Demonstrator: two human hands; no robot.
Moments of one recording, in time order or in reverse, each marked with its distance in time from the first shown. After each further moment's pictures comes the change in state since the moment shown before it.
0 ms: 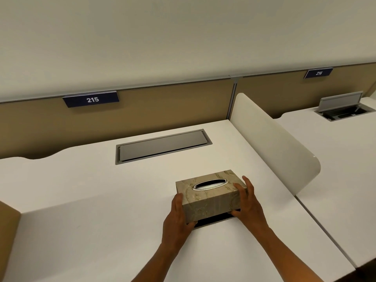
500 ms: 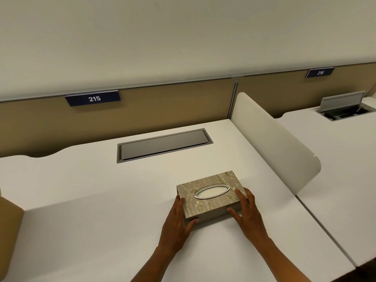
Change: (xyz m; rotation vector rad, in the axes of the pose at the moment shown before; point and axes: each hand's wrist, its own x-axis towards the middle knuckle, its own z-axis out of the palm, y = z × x) left_hand -0.010 -0.017 0.006 0.039 0.056 0.115; right_hand -0.028 0.003 0.016 0.056 0.066 0.064
